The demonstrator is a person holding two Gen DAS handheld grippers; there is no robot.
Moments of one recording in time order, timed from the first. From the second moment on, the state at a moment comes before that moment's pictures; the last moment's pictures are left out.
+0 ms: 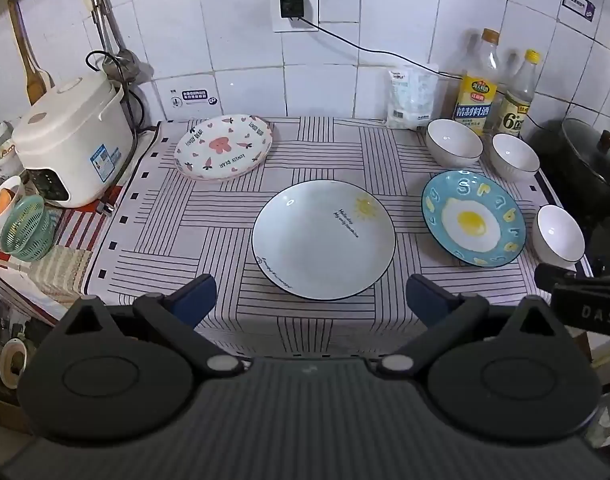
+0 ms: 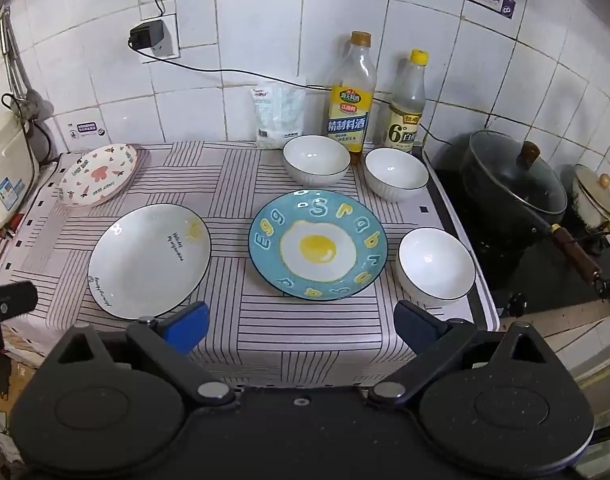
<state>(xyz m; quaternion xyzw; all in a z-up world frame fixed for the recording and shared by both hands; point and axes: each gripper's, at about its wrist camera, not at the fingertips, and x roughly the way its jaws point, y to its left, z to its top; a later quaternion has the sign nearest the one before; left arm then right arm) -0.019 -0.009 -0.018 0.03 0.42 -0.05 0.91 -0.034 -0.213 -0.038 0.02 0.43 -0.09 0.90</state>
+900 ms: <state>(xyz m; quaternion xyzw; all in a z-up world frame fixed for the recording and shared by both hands) -0.022 -0.003 -0.026 0.06 0.39 -0.03 0.92 -0.044 -0.210 -0.041 0.01 0.40 -0.09 0.91</state>
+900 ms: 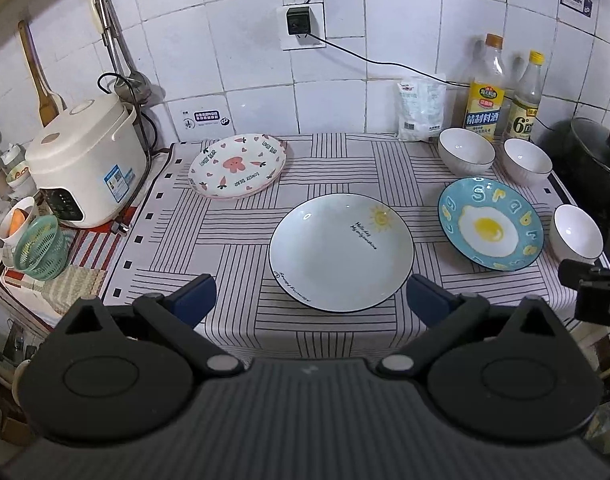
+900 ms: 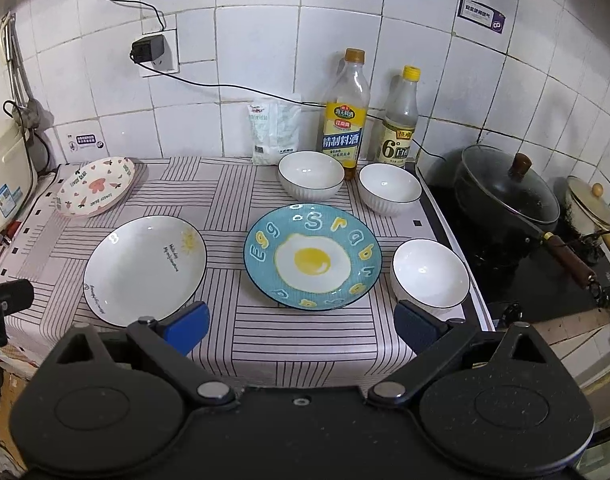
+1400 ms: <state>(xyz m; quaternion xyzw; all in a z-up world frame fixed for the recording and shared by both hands) -0.023 -0.010 -0.028 0.05 0.39 -0.04 0.92 -0.045 -0.212 -0.043 0.00 0.40 -0.10 0.91</state>
